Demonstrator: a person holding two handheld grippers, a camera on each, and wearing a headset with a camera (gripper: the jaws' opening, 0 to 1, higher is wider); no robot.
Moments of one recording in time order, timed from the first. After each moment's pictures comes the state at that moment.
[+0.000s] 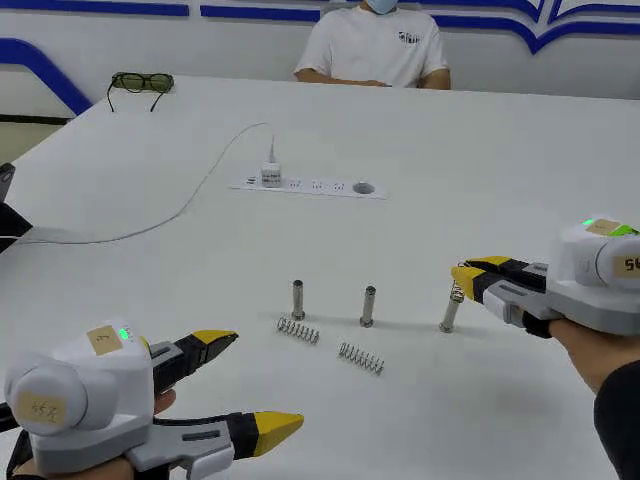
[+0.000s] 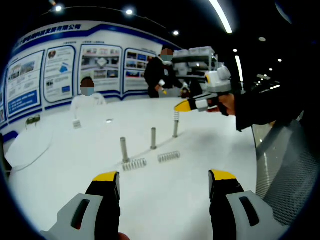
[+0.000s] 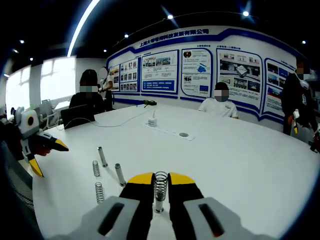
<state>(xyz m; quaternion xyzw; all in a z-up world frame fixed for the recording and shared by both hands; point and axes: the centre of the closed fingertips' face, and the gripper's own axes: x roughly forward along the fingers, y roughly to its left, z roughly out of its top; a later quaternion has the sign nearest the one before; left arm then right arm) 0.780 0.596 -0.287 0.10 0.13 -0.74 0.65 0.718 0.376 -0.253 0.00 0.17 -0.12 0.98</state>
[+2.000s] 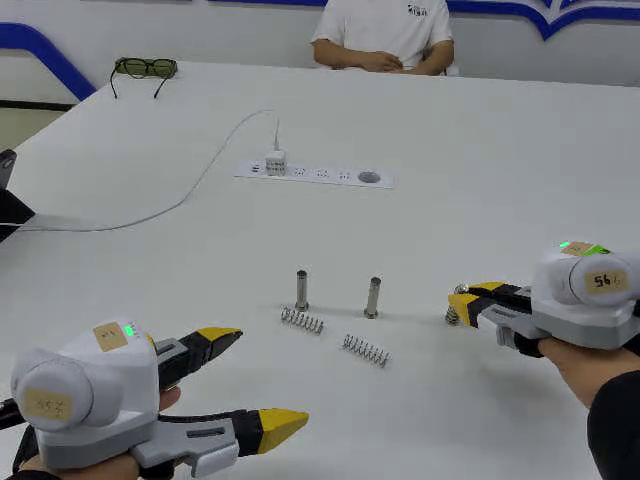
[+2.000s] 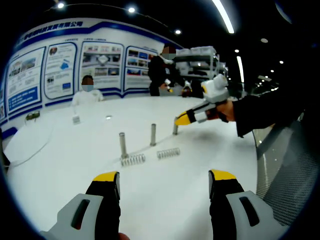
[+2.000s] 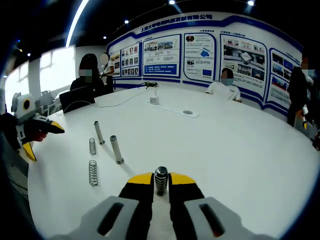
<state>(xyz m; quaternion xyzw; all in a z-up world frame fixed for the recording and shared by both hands) 0.779 0.596 -0.296 0.10 0.14 -0.74 0.65 0.716 0.377 -0.307 0.01 0.24 -0.11 0.97</state>
